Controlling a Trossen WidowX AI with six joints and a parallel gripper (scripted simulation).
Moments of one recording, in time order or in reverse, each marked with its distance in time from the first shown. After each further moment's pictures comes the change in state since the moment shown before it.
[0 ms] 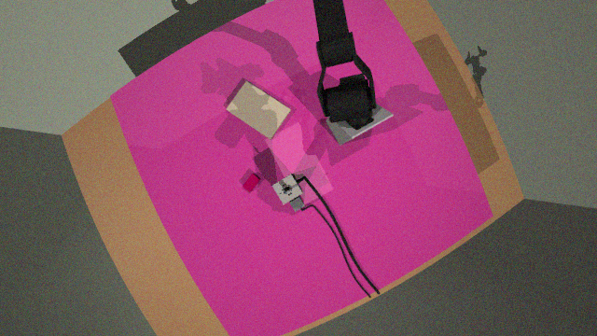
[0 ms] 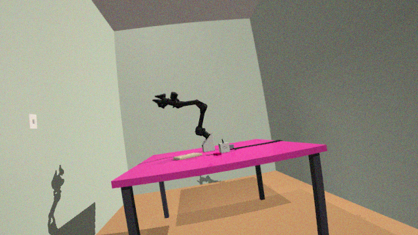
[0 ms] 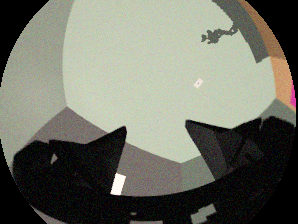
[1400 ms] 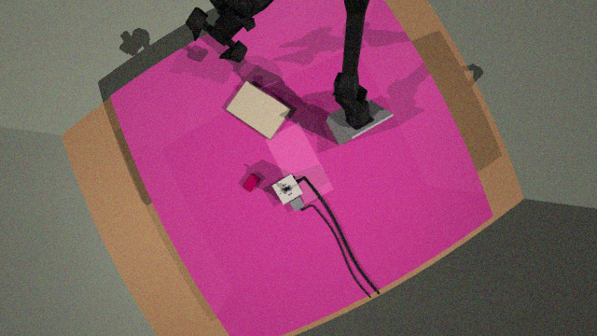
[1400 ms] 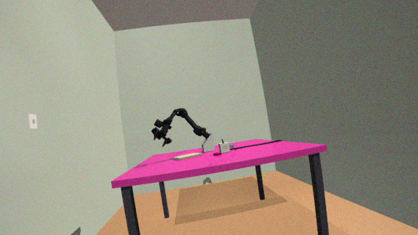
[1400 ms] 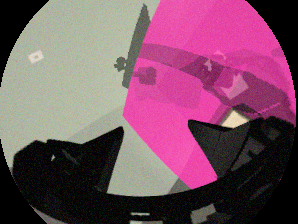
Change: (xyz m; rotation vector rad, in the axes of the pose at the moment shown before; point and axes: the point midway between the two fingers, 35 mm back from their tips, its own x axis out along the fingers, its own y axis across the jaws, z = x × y) arm -0.141 -0.417 0.135 -0.646 0.300 -1.464
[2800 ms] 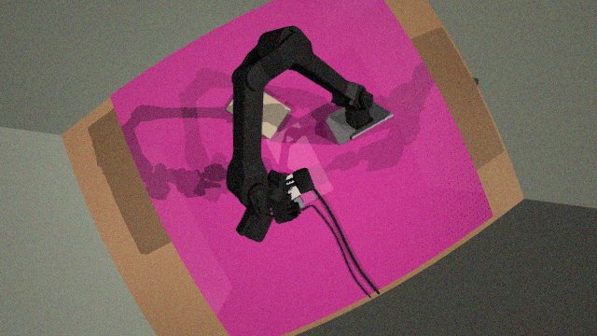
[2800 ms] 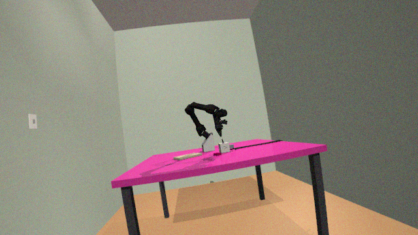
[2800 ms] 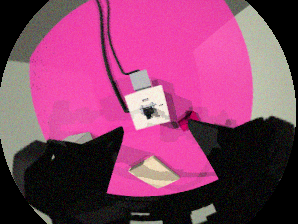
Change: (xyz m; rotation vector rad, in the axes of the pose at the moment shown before) arm -0.158 -0.295 -0.386 2.297 -1.133 -0.115
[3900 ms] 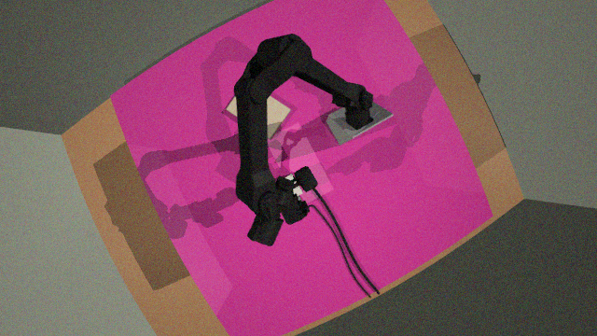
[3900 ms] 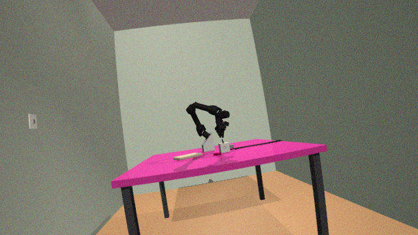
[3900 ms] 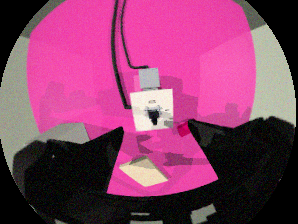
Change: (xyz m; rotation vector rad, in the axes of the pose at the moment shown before) arm 0.013 0.009 0.008 -0.176 0.060 -0.005
